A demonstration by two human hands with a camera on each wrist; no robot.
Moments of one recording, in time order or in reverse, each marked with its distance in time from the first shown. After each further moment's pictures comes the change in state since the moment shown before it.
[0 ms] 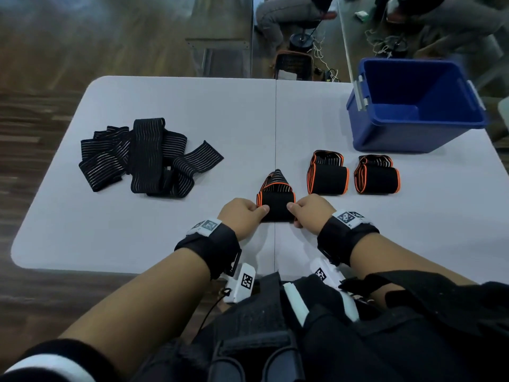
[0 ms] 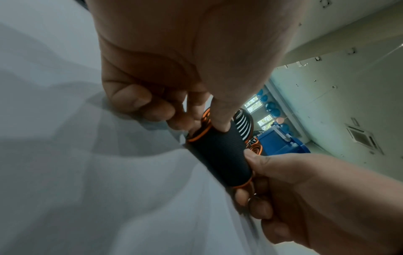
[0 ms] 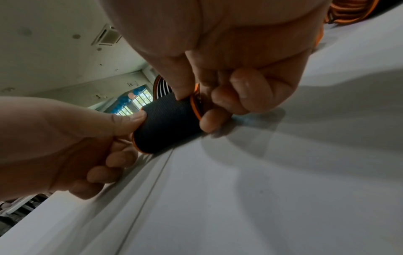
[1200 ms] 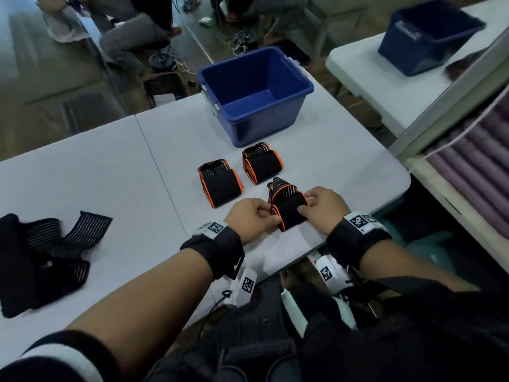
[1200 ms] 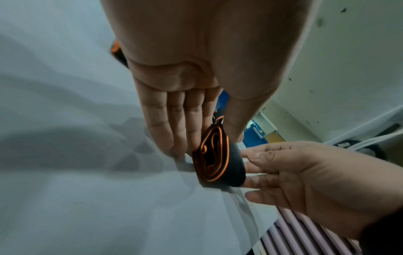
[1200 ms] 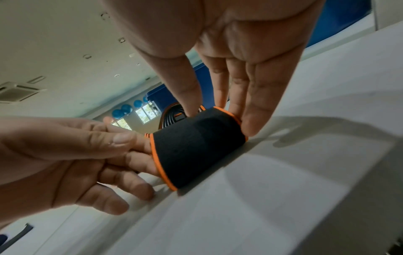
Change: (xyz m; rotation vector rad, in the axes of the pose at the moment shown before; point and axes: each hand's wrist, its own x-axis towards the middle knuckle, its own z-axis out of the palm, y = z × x) left_hand 0.000 0.139 0.116 0.153 -0.471 0.458; right_hand -0.096 0.155 -0.069 0.256 0.524 0.364
